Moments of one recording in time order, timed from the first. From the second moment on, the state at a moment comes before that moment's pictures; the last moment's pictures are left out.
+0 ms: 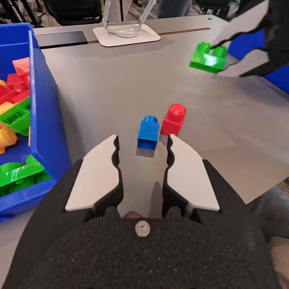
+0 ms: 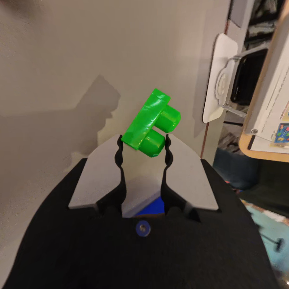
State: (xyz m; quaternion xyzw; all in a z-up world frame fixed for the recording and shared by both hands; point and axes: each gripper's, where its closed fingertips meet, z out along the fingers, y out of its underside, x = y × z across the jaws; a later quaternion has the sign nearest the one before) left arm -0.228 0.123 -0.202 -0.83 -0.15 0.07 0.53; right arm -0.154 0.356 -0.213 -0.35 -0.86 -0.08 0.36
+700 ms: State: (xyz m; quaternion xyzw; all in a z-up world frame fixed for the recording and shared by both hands) left arm -0.208 0.135 -0.223 -0.87 -0.12 0.08 0.47; right arm -0.056 0.386 -0.240 -0.24 -0.88 -0.24 0.33
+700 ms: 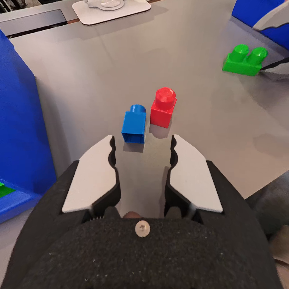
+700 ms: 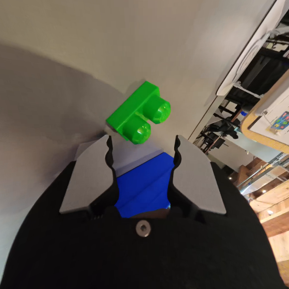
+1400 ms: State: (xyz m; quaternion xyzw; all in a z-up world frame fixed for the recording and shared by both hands) left arm -0.224 0.133 -0.241 -0.92 -0.10 0.12 0.36; right arm -0.044 0.265 -0.192 -0.60 -0.55 0.44 0.38
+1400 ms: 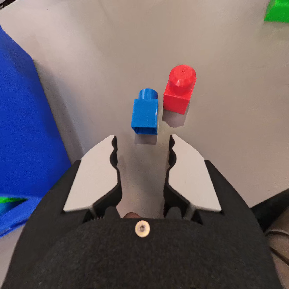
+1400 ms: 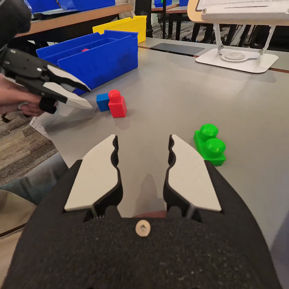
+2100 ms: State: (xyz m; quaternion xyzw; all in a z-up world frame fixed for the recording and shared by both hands) left arm -0.243 0.179 -0.254 -0.94 -0.04 0.07 0.32; right arm -0.030 0.272 -0.187 -0.60 -0.56 0.44 0.37
